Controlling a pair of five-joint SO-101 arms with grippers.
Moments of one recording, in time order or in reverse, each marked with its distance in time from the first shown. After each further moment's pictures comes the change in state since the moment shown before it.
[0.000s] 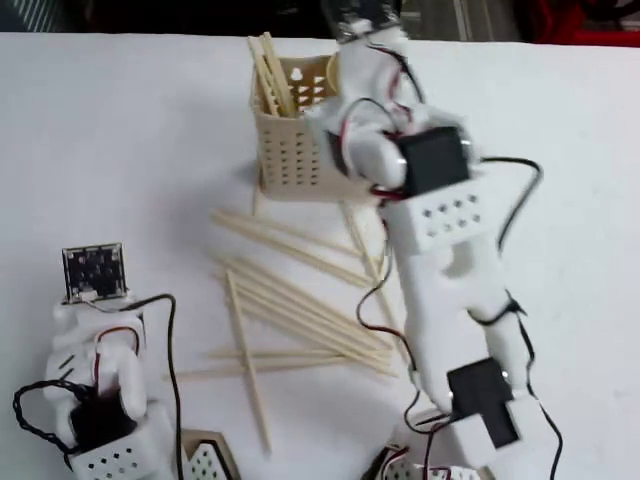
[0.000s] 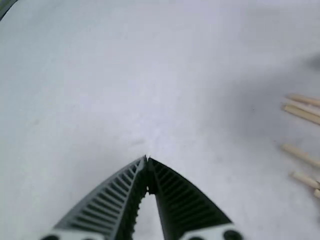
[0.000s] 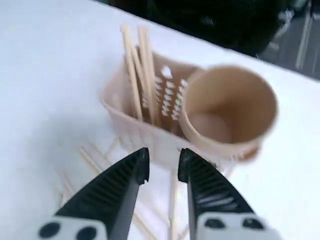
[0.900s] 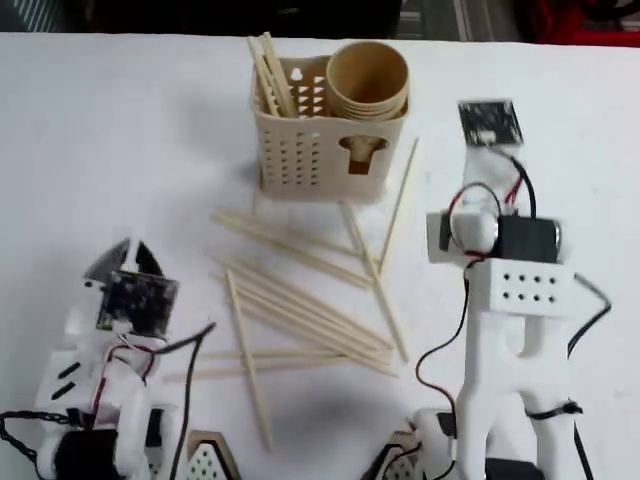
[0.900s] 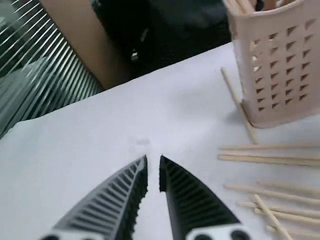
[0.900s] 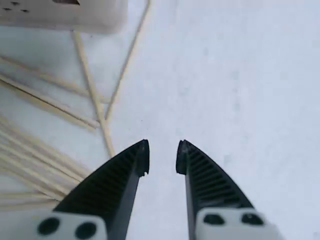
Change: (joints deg) left arm 19.7 1.7 -21.9 8.5 -9.5; right arm 24.1 -28.0 56.8 -7.0 3.8
